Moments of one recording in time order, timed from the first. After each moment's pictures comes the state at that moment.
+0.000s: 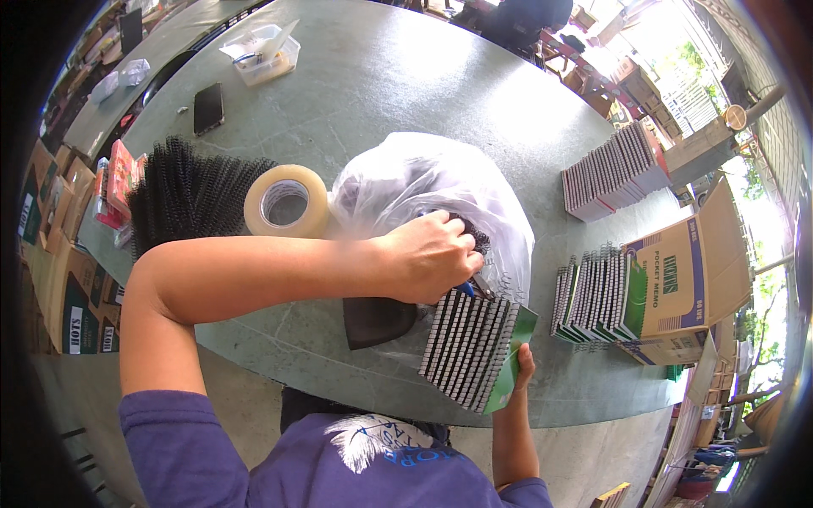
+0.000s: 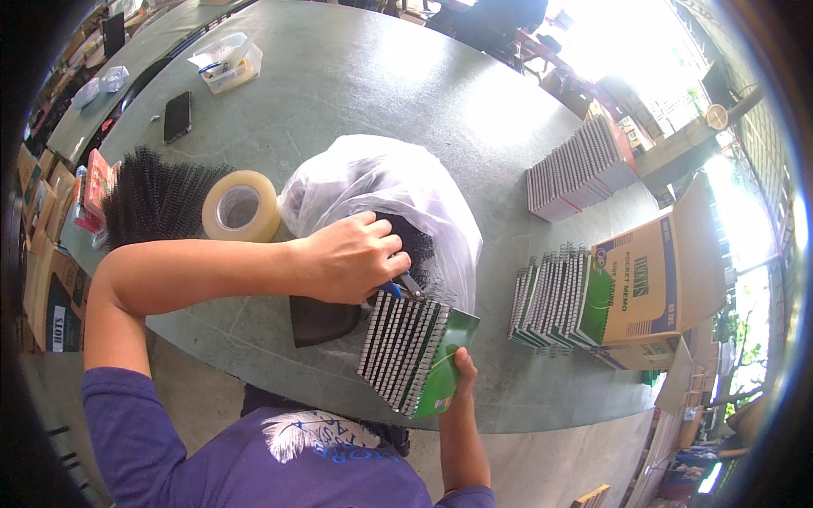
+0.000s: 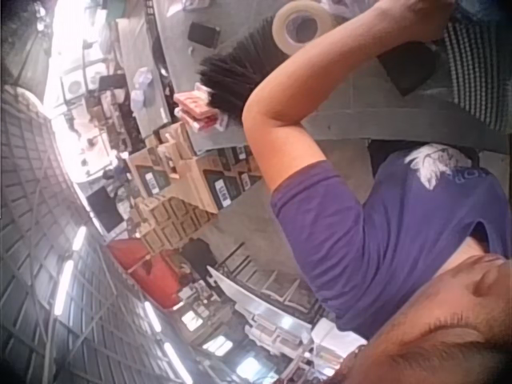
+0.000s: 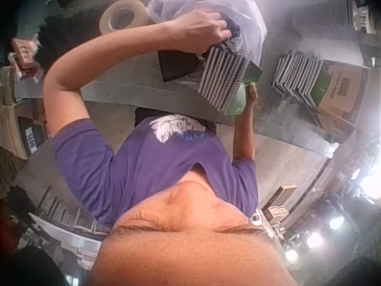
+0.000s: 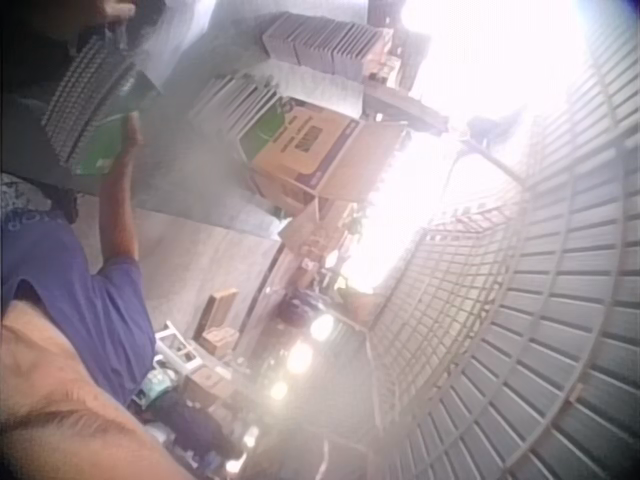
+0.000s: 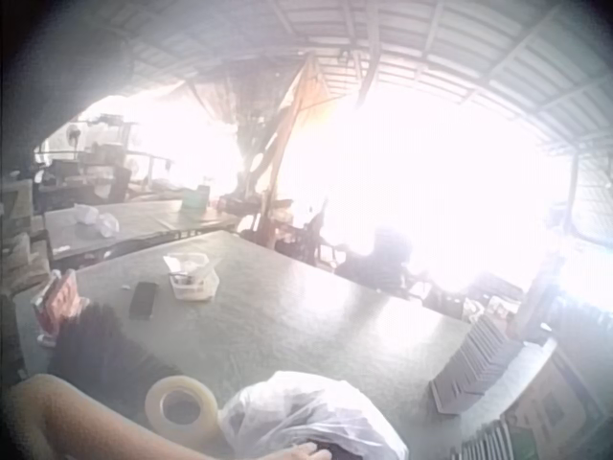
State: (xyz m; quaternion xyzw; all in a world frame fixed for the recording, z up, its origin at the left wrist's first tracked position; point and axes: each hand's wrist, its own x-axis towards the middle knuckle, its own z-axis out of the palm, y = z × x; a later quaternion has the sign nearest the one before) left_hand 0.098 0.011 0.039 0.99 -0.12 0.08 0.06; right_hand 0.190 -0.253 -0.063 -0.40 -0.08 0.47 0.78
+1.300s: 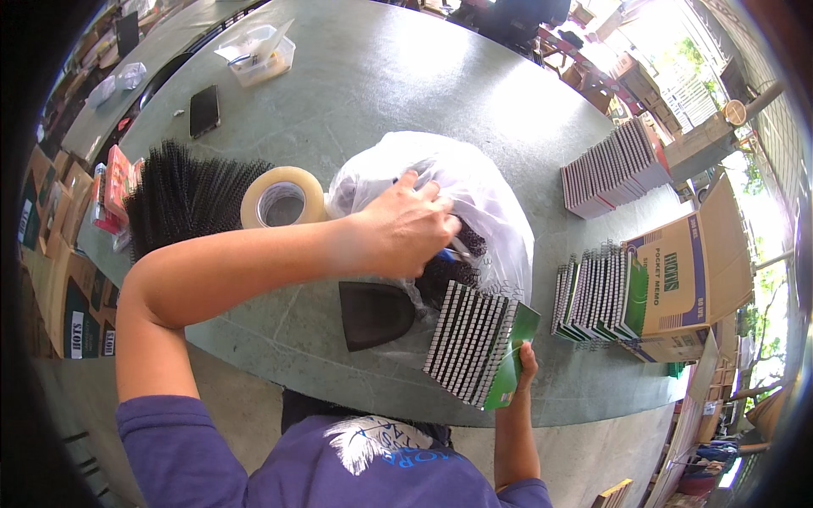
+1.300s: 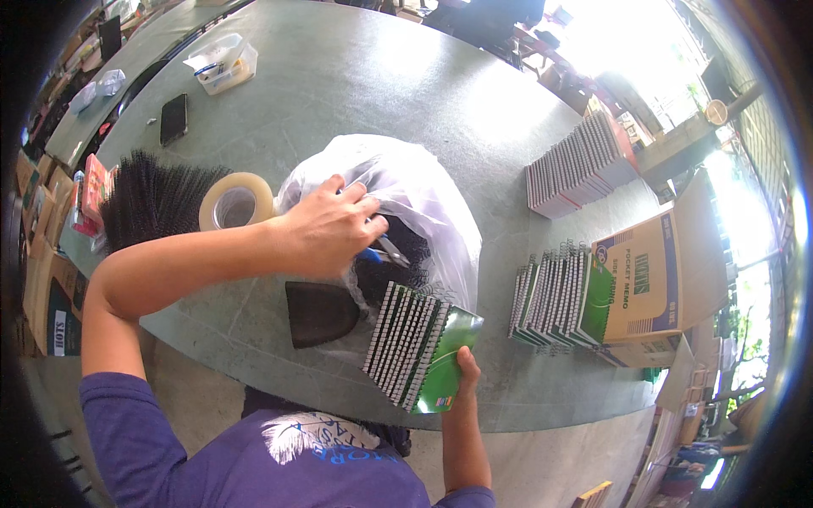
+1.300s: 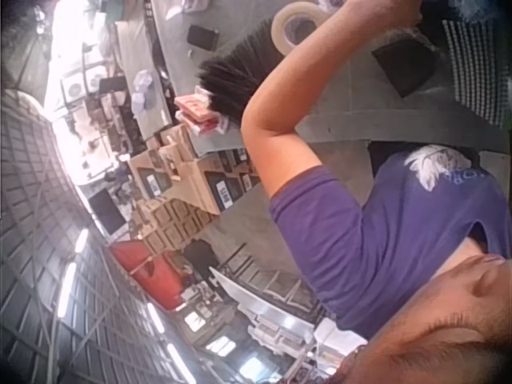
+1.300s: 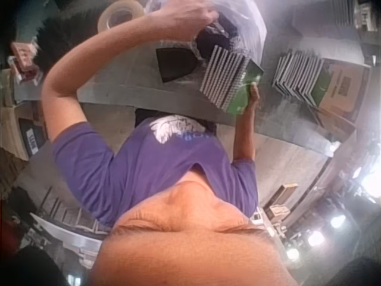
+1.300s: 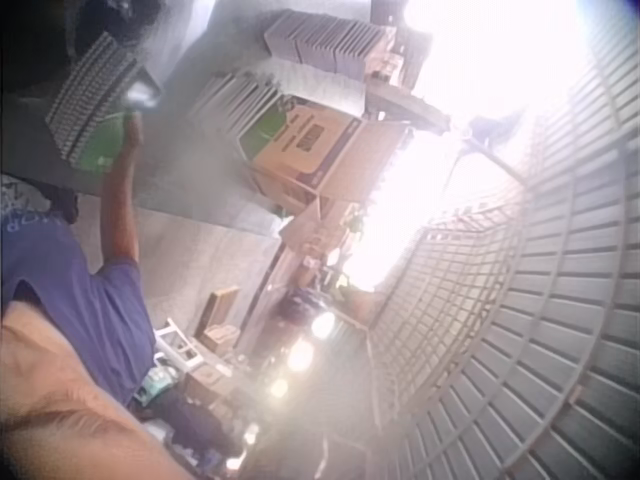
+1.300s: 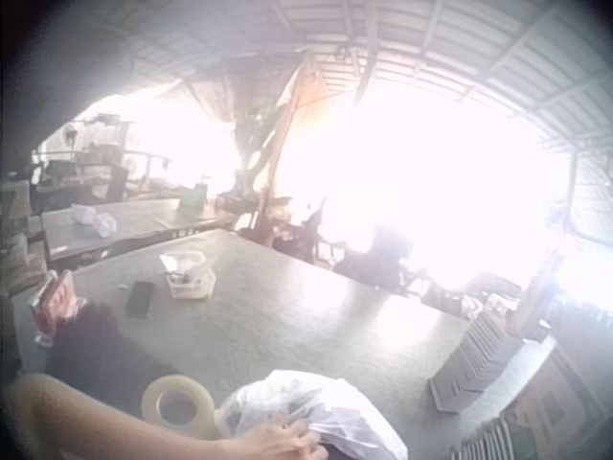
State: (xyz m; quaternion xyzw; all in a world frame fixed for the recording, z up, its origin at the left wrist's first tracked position) left_hand 0.095 0.036 0.047 0.99 -0.06 0.11 -0.02; right_hand 0.191 -0.250 -0.056 -0.40 -0.05 0.45 0.80
